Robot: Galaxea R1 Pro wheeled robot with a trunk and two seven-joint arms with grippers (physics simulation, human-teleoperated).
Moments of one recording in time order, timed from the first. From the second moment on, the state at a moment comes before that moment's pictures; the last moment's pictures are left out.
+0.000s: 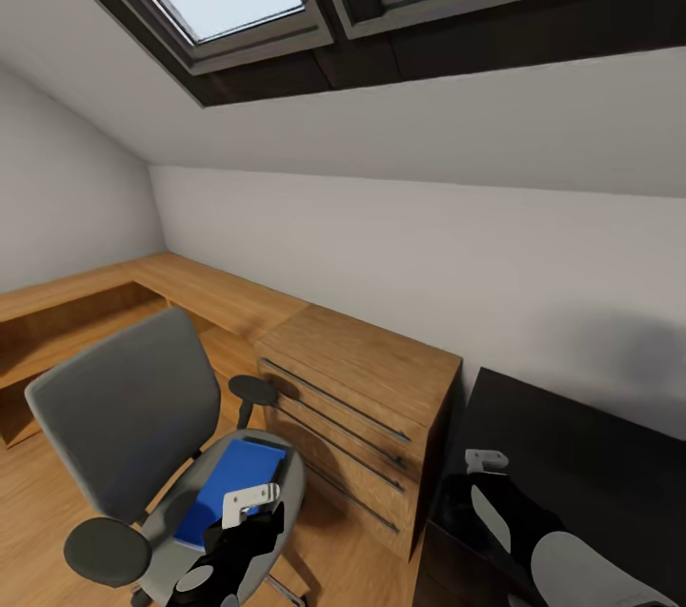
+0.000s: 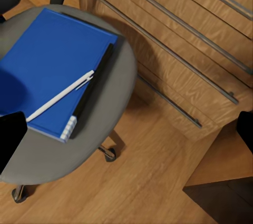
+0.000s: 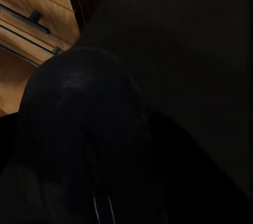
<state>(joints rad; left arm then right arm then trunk) 0.01 -0.11 -0.18 -1.48 0.23 0.49 0.34 -0.65 -0.07 0.24 -0.37 -0.32 0.33 -0.15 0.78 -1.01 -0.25</state>
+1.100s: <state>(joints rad) 0.01 -0.11 -0.18 -1.47 0.23 0.49 0.34 -0.38 -0.09 0.25 -1.22 -0.46 0.36 -0.57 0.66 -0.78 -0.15</state>
